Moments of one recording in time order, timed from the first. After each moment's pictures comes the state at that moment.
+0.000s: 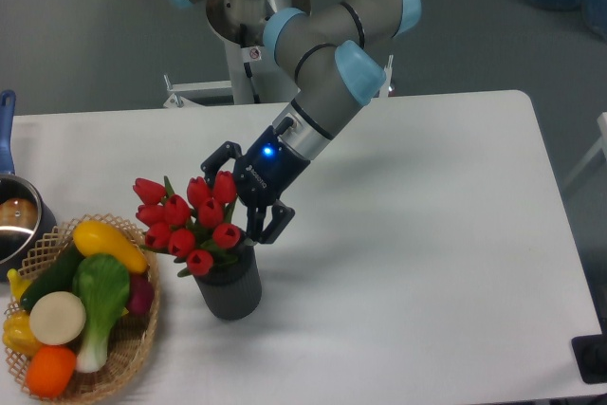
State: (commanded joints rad) arm 2.51 -1.80 -1.97 -0.75 0.58 1.34
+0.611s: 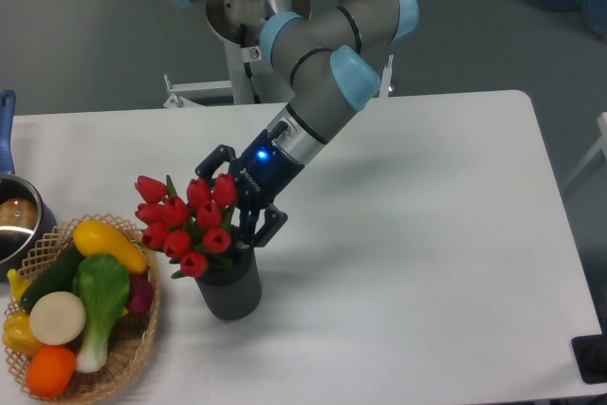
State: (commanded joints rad) arm 2.50 -1.81 -1.96 -0.75 0.58 1.34
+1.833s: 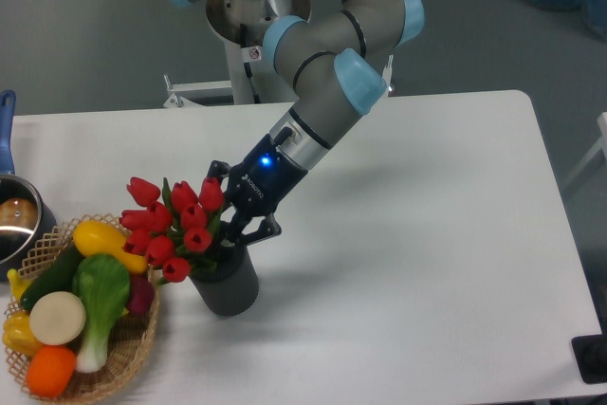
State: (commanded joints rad) arm 2.50 -1.83 -1.91 -0.75 0.58 1.25
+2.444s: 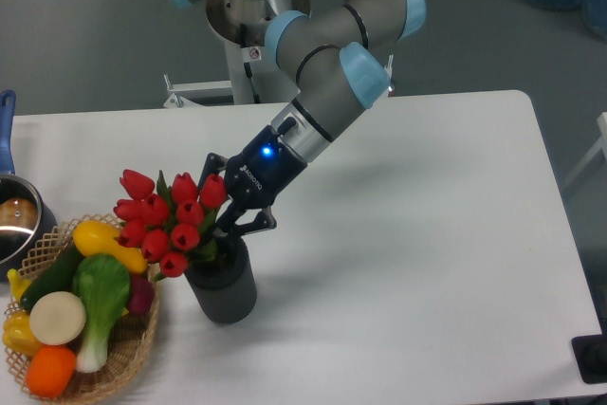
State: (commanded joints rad) arm 2.53 -1.79 -1.92 -0.75 0.41 1.24
